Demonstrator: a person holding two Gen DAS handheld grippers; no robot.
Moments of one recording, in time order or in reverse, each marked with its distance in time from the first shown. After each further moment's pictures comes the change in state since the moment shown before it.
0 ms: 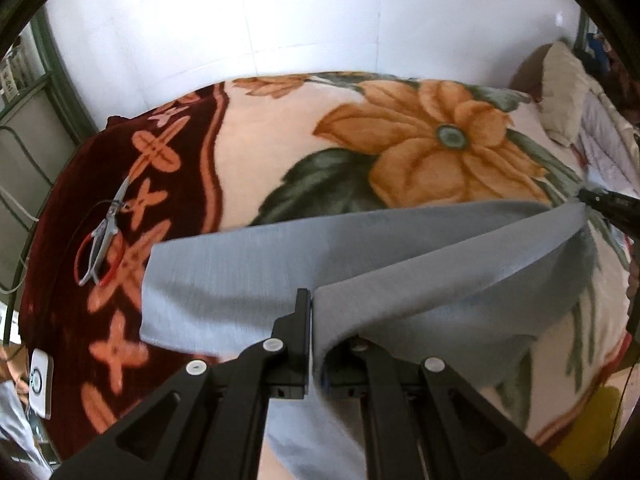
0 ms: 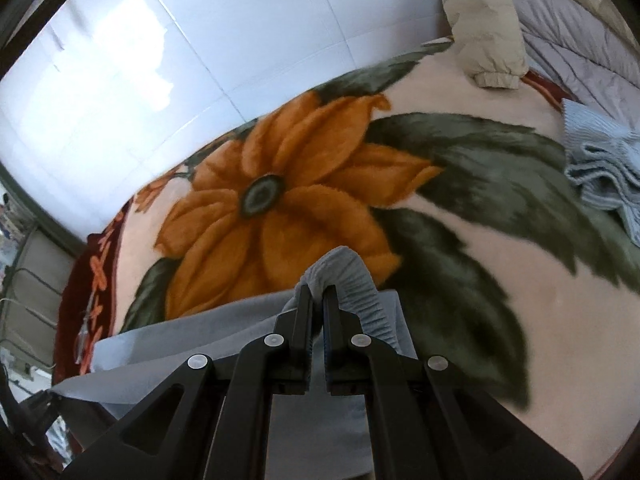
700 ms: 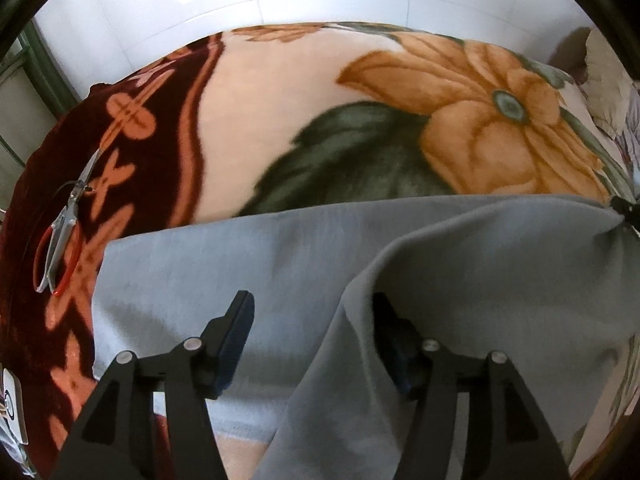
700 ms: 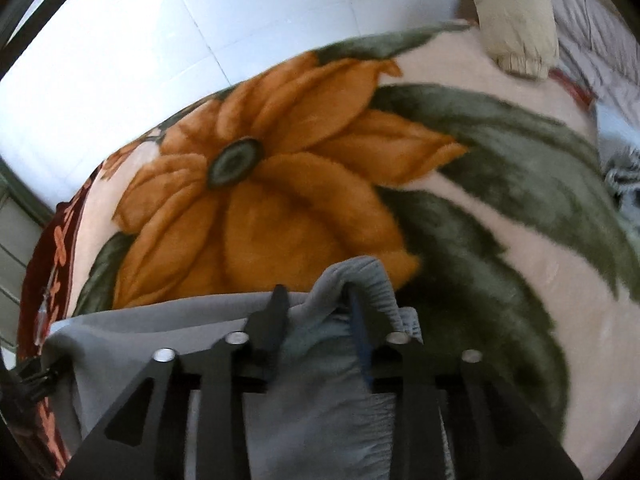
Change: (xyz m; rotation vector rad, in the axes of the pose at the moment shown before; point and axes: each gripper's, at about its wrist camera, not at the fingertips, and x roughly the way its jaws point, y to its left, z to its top) left arm 0.109 0.014 0.012 -0.020 0.107 0.037; right arm 0.061 0.007 -0.006 -0.104 0.043 -0.094
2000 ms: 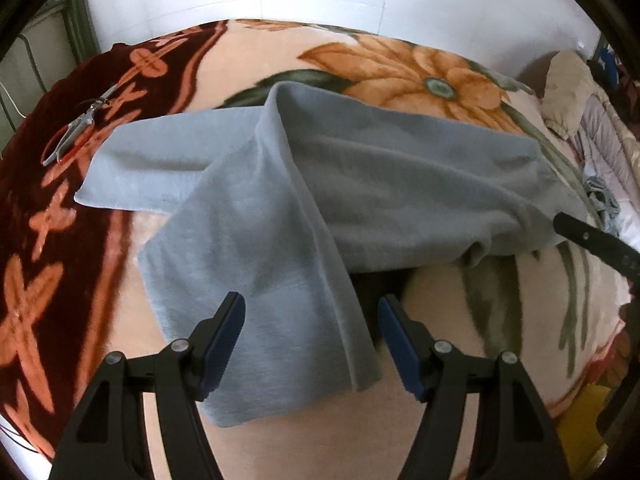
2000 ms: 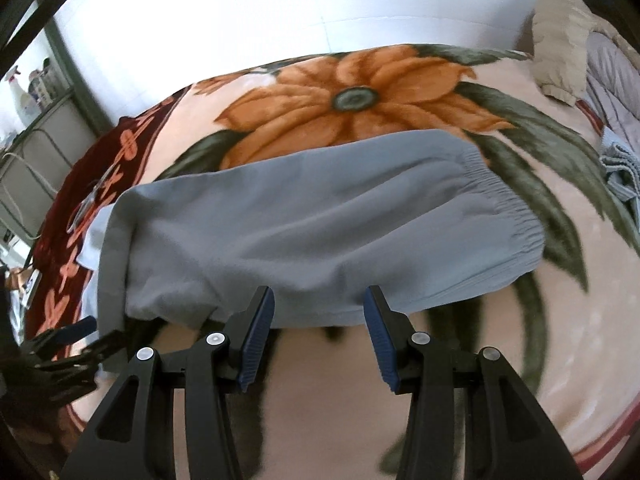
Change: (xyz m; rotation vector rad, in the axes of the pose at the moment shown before) left arm -0.077 -0.060 -0.131 -0.129 -0.040 -0.100; right arm -0.087 0.086 -0.126 -0.226 0.043 0.103
